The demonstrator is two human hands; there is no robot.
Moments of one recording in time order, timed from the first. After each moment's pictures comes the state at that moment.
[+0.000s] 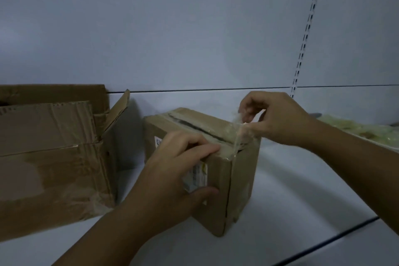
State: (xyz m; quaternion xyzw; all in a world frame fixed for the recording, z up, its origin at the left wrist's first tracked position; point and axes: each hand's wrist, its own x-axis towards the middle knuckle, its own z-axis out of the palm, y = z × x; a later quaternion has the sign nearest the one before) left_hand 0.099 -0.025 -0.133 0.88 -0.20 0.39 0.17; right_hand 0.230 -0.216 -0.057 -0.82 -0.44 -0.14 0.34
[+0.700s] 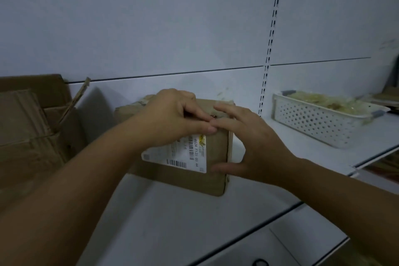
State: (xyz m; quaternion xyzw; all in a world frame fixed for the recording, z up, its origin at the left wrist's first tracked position) left_hand 0.160 -0.053 -0.078 0.91 -0.20 0.20 0.31; right_hand 0.204 -0.248 -0.138 -0.78 -0.50 -0.34 0.18
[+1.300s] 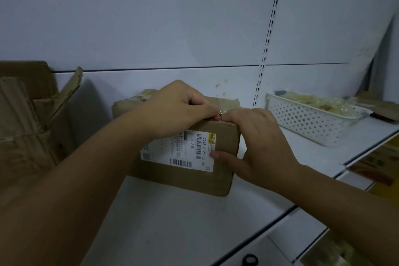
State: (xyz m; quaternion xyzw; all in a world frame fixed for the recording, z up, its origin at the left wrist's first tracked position) left_hand 0.164 -0.042 -0.073 0.90 -0.20 0.12 0.37; right_hand 0.194 -0.232 -0.141 -0.81 -0.41 -0.40 0.15
